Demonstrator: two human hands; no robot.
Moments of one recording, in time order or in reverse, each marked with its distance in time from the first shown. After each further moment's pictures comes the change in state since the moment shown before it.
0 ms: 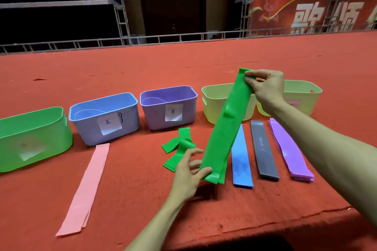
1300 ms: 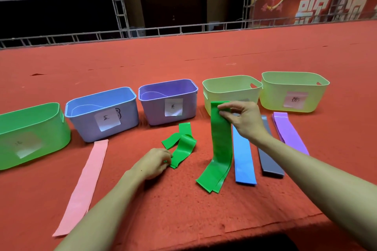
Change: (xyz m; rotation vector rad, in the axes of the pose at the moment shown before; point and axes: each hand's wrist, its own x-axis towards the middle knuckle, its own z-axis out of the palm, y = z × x) left_hand 0.065 -0.041 -0.122 1.112 -0.466 0.199; right_hand -0.078 0.043 0.028 -0.153 -0.342 -0.219
